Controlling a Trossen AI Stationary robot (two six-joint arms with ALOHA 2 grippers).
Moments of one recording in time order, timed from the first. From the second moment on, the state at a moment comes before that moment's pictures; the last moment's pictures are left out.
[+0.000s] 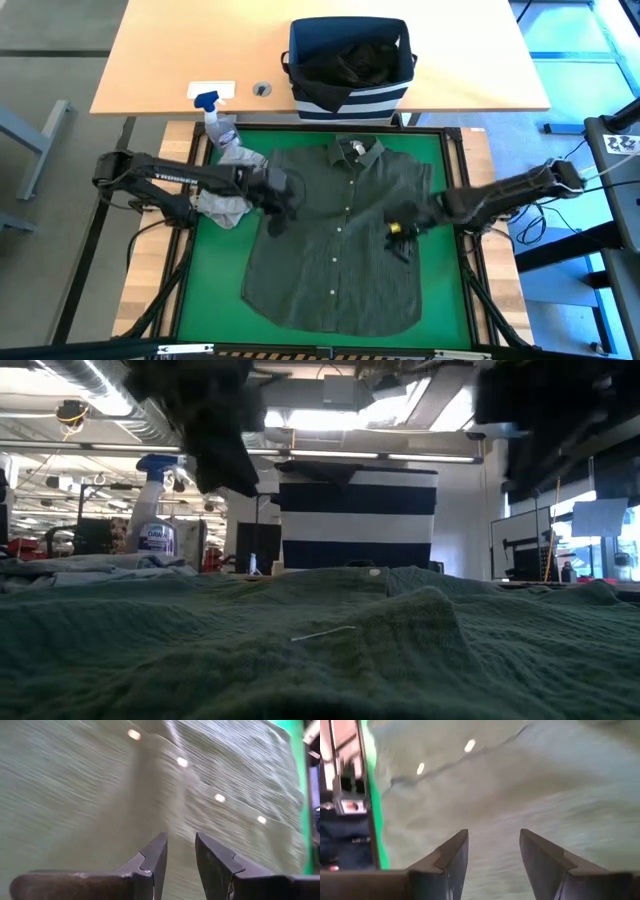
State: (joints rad) left arm 0.07 1.36 0.87 -0.36 0.16 -0.40; right arm 0.24 1.16 0.77 -0.57 -0.14 0.64
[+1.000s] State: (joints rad) left arm -0.55 1.73 0.86 -0.18 0.17 -0.93; right arm 0.97 1.57 0.79 -0.49 -0.04 1.01
